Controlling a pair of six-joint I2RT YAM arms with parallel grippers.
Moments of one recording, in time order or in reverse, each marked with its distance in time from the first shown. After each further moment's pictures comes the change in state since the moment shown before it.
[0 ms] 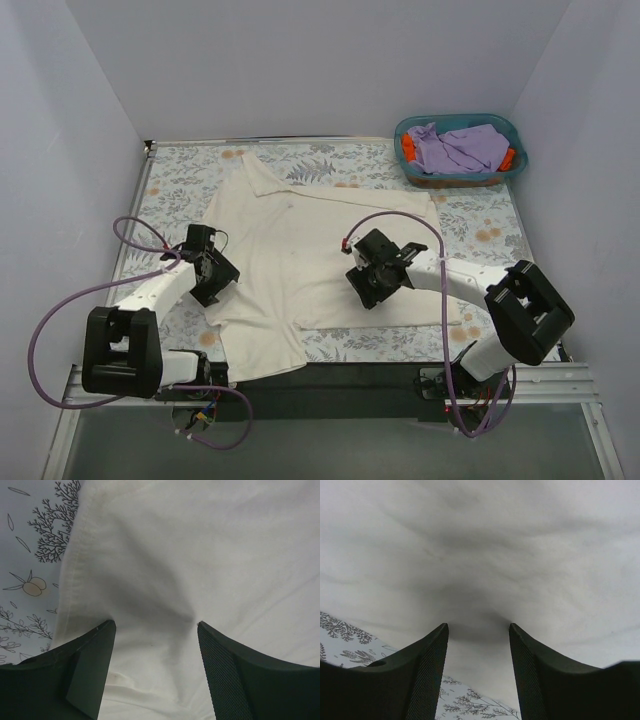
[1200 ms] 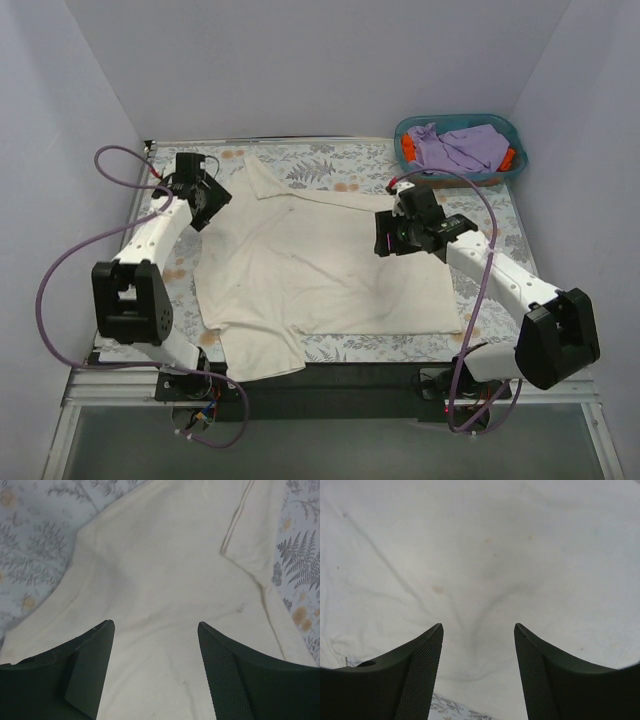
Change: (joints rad) left arm 0.045 0.193 0.517 -0.020 -0.073 0.020; right arm -0.263 -0.201 0.109 -0.025 -0.021 0.162
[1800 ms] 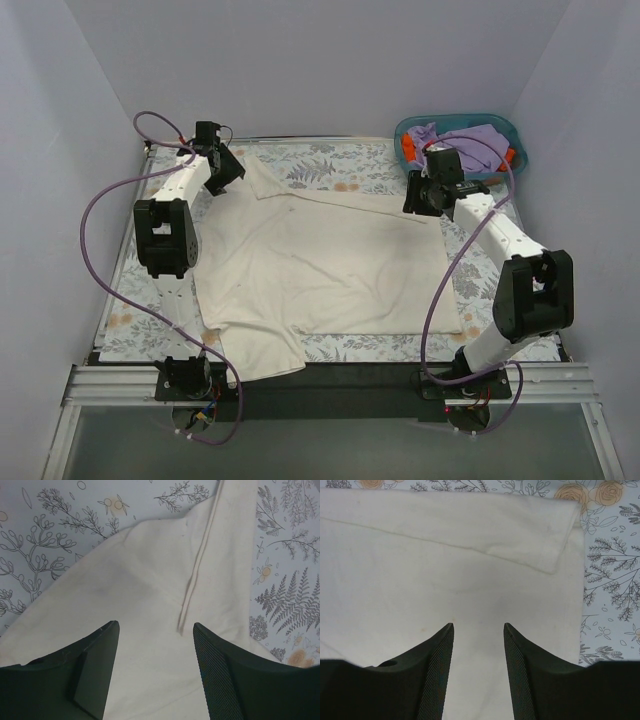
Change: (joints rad) left arm 0.011 0.715 0.697 -0.030 0.093 0.171; right arm -0.282 0.270 0.283 0.044 0.072 0.031
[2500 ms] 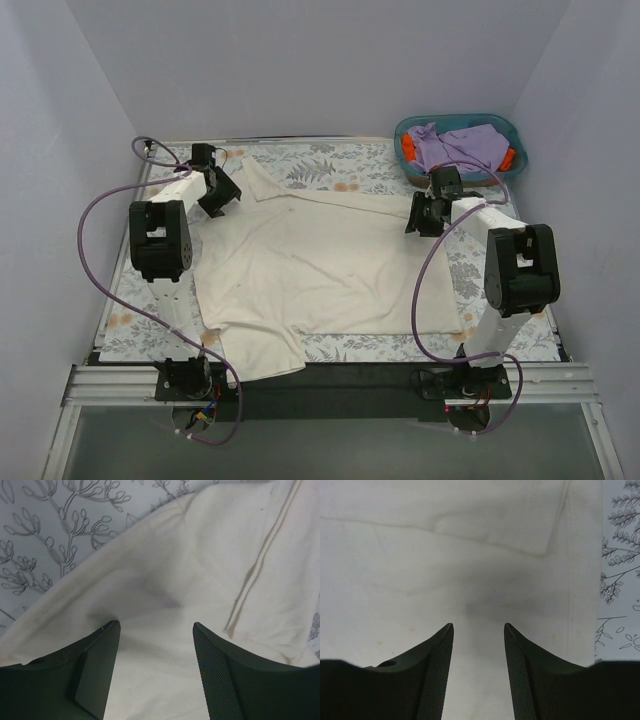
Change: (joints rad) left arm 0.031 -0.024 -0.209 0.090 0.053 -0.035; right arm -0.095 0.174 -0.092 0.098 -0.108 0.038
